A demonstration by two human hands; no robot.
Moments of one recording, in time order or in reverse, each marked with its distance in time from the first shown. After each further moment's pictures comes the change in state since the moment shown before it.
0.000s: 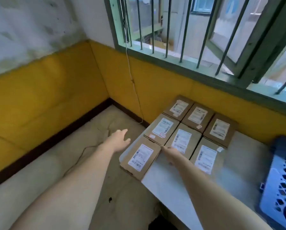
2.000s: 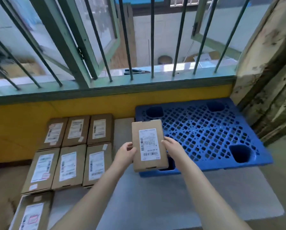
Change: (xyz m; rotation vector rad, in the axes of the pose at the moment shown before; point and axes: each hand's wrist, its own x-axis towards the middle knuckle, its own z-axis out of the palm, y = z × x) left_hand -0.102 0.449 0.192 -0.623 -0.445 0.279; right_hand -0.177 0.303 -0.298 0.921 0.515 0.126
